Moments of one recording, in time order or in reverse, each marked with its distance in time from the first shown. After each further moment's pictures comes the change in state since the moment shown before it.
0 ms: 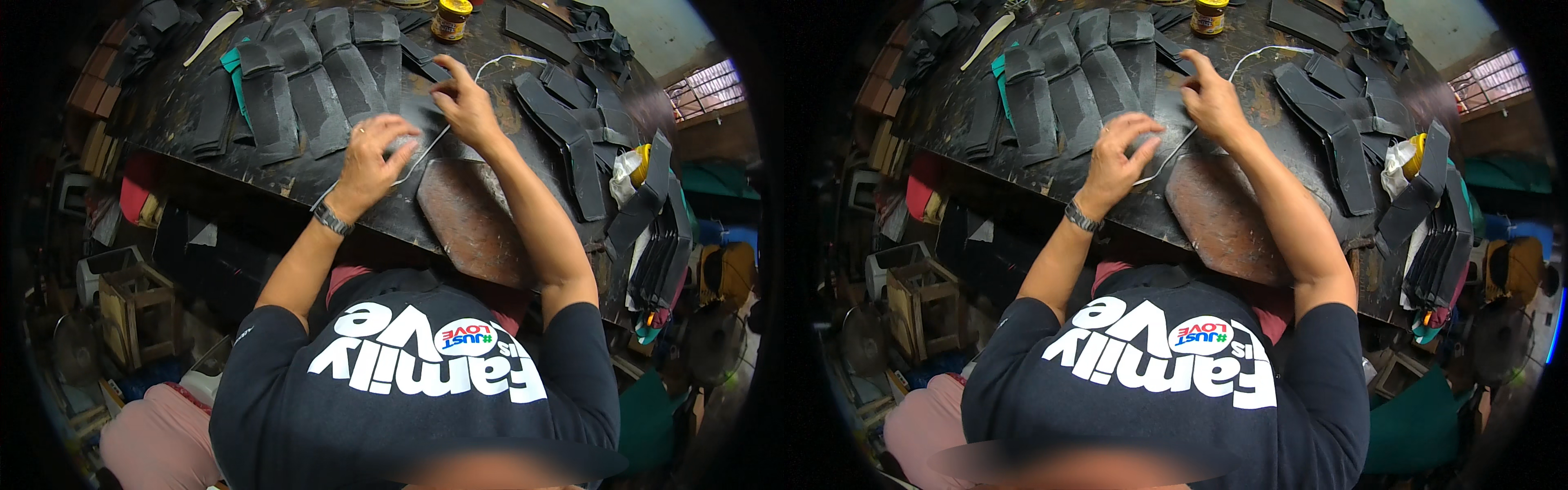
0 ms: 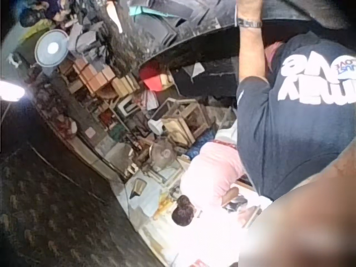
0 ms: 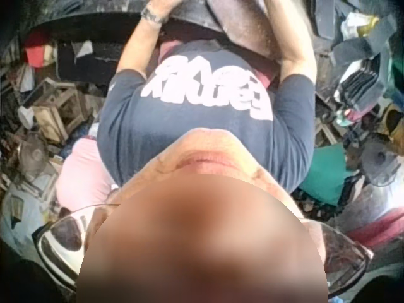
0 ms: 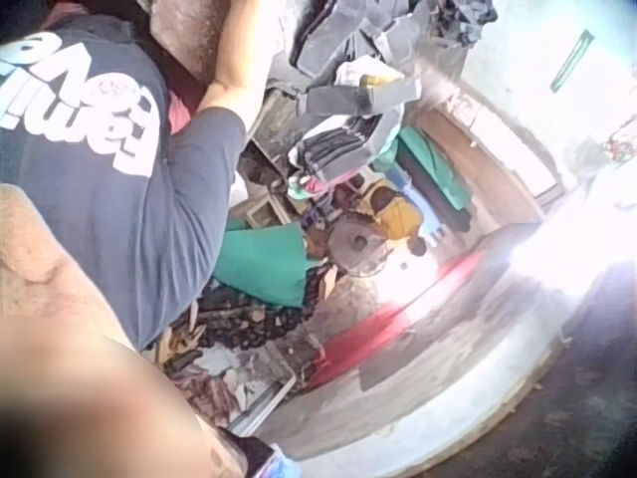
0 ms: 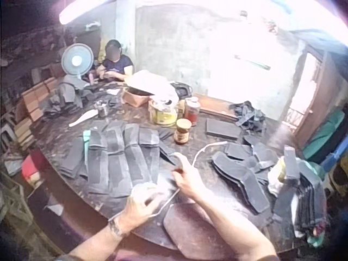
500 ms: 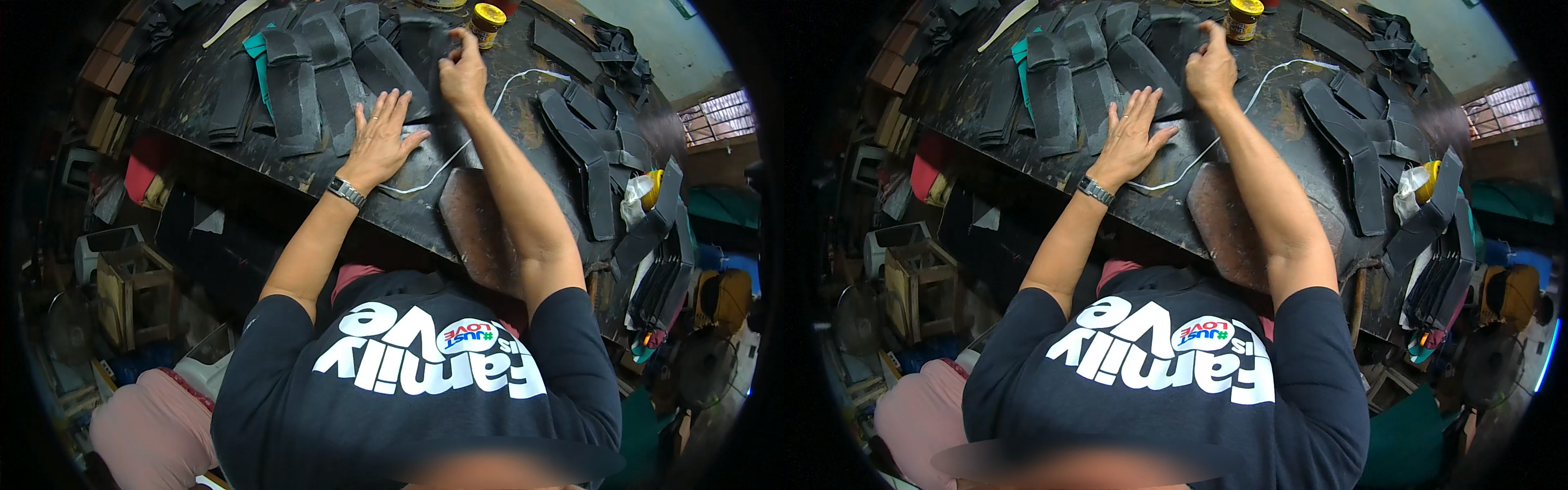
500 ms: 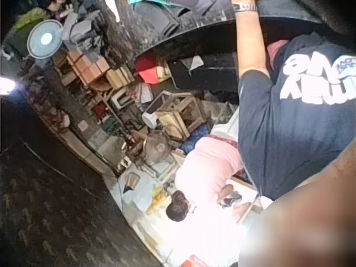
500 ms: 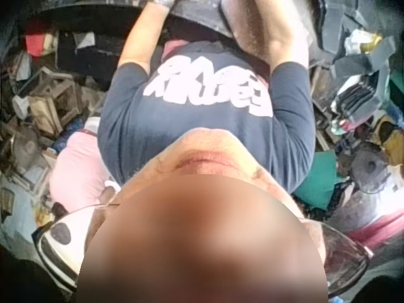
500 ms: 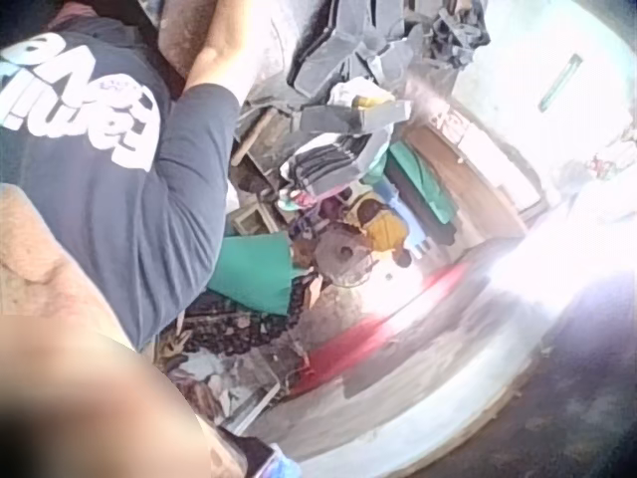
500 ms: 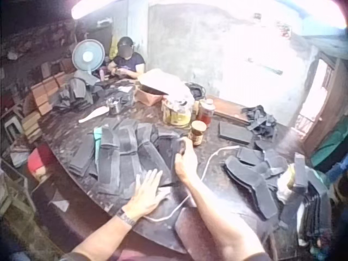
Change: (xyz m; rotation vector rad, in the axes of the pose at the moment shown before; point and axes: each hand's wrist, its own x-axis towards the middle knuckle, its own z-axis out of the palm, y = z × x) left_hand 0.004 -0.064 0.008 0.405 -0.187 -0.200; right_hand 0.085 0.021 0.065 -0.122 0.432 -0.019
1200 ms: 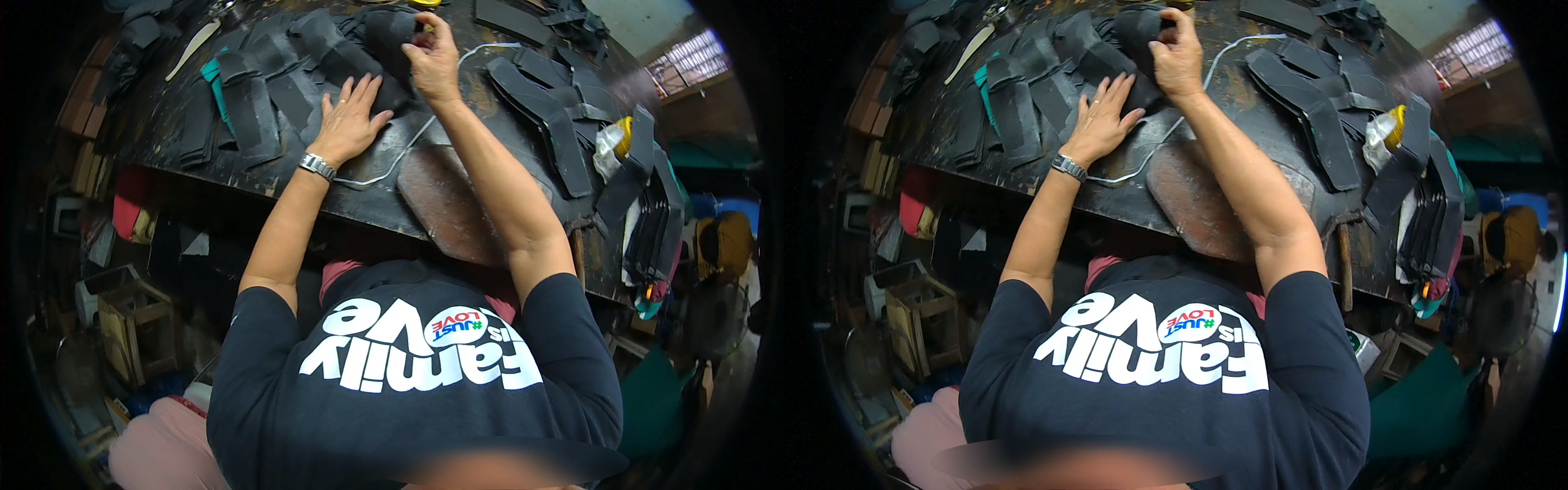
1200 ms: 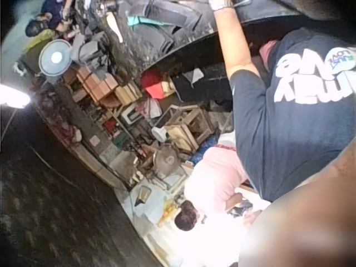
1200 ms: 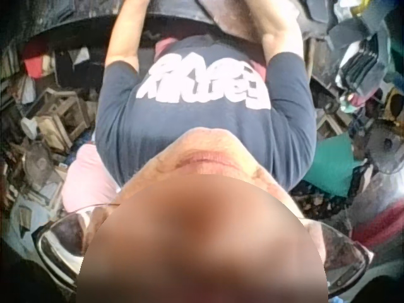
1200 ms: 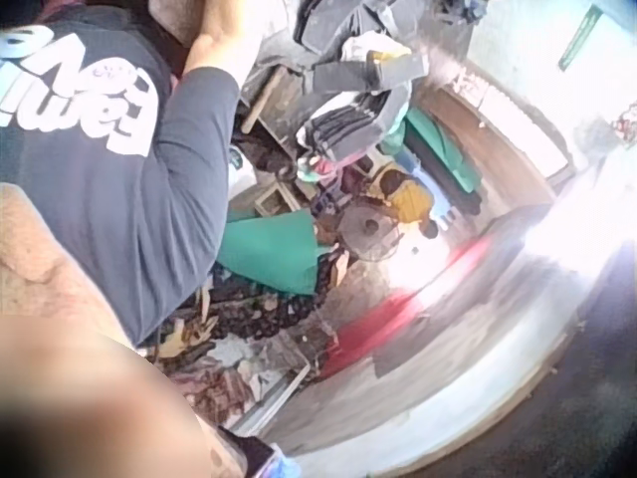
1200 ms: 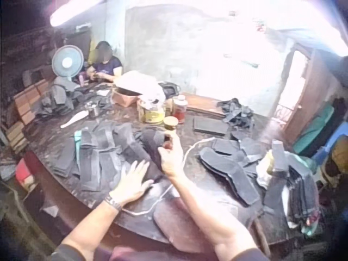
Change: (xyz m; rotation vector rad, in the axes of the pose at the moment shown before) left_hand 0.029 0.025 -0.005 0.192 -0.081 0.073; right_hand -0.013 -0.006 -0.052 0.462 0.049 -0.092
